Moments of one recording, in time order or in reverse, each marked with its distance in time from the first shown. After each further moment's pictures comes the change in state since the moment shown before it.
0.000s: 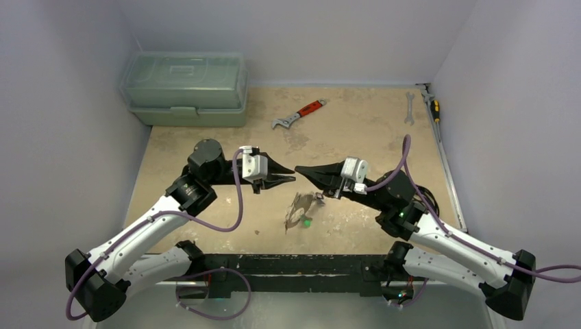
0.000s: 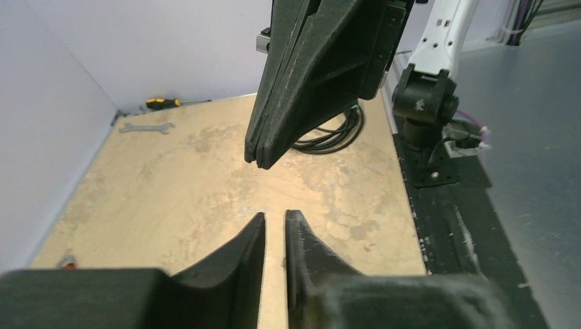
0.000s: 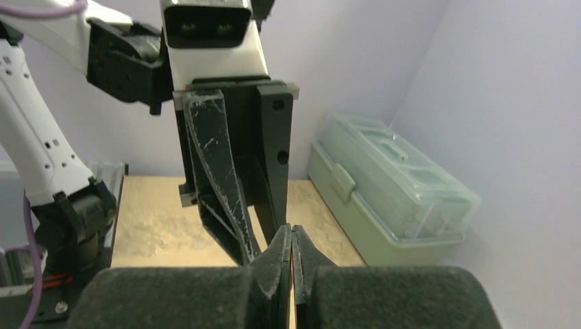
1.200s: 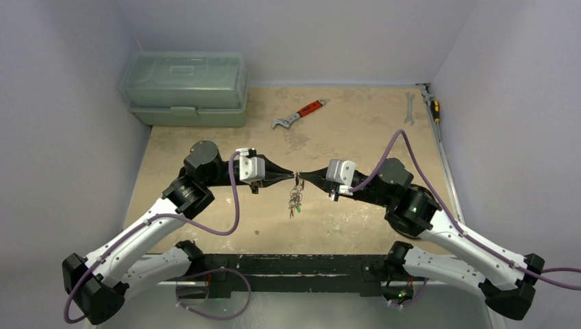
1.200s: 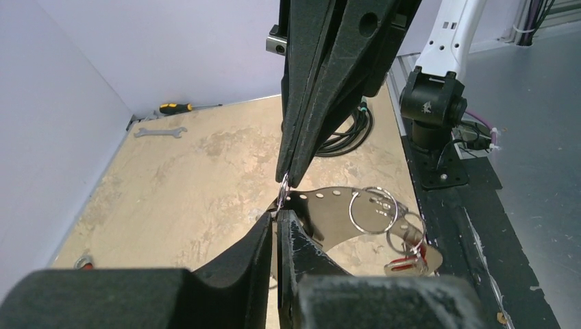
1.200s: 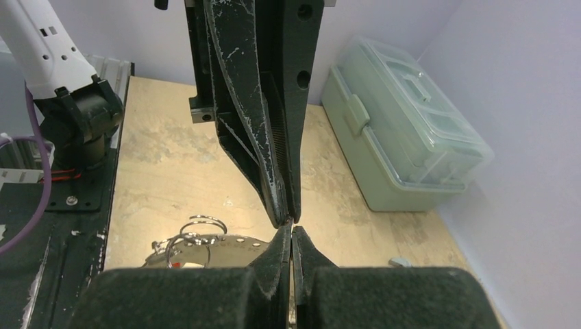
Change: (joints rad) left arm 0.000 -0.029 0.000 -0.008 -0.020 0.017; right arm 0.000 0.004 0.182 -0.467 -0.026 -0.190
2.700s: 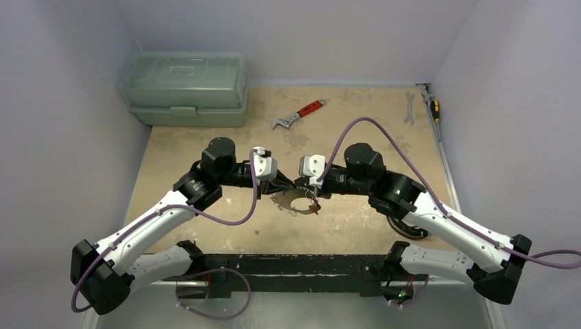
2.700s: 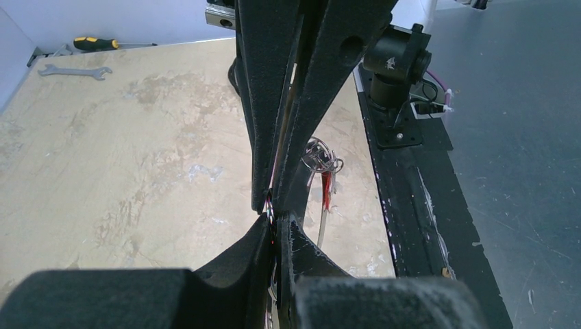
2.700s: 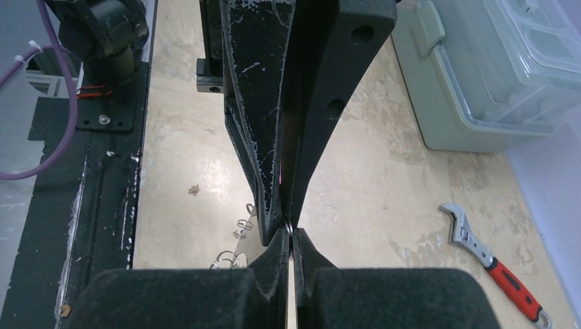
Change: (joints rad) left arm -0.002 0.094 0.000 -0.143 0.070 0.016; right arm 0.000 0.201 0.173 -0.322 -0.026 -0.071
